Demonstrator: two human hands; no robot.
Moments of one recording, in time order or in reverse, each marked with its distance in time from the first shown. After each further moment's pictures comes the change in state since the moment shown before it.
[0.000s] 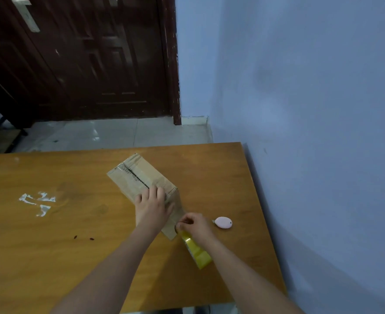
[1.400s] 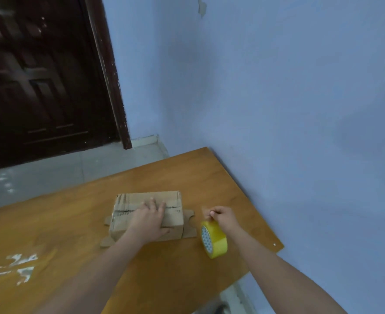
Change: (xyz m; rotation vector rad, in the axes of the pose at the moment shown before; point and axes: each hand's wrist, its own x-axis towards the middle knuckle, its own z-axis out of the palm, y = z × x) left_hand 0.028 -0.094 -0.001 0.179 -0.302 0.648; right_hand -0.049 -0.036 0.005 0.192 0.606 0.203
